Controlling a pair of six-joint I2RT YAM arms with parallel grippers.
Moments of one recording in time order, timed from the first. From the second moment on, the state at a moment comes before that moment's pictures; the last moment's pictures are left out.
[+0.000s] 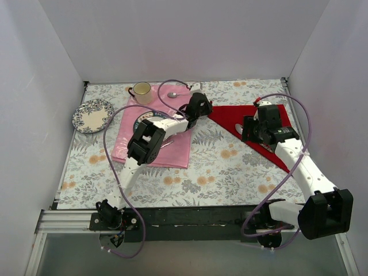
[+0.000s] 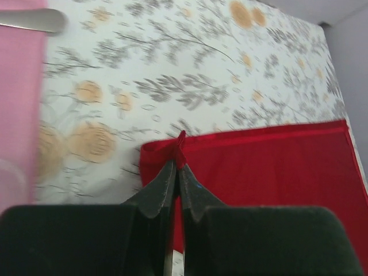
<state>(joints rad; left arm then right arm) -0.65 2.50 1.91 0.26 -0.17 -0.70 0.25 1.17 0.96 -0.59 0.06 0.18</state>
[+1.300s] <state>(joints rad) -1.02 2.53 2.04 0.37 0.14 -0.71 0.18 0.97 1.09 -0.75 0.38 0.29</state>
